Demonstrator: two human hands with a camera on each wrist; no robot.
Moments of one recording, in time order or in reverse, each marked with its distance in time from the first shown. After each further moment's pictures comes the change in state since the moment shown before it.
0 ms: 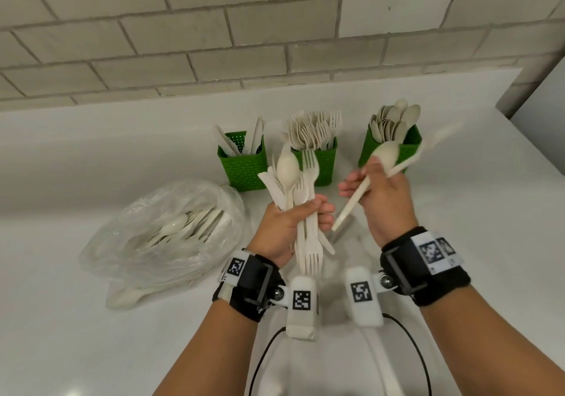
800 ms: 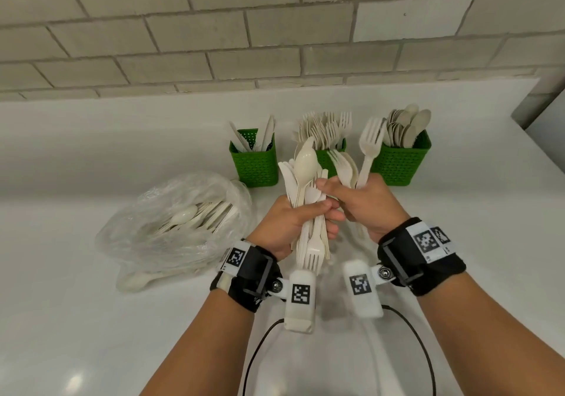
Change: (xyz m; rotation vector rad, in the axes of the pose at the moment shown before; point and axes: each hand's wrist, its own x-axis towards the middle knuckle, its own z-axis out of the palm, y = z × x) left_hand -0.011 0.013 0.002 0.134 -0.097 -0.044; right_hand -0.014 -0.014 0.010 -0.236 -0.432 0.044
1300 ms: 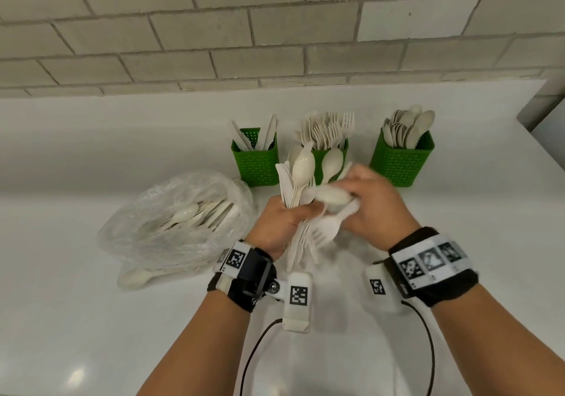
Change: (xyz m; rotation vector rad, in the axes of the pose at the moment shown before) left_hand 0.002 -0.004 -0.008 0.104 0.169 0.093; right_hand 0.007 0.023 -0.024 -0.717 -0.047 -0.479
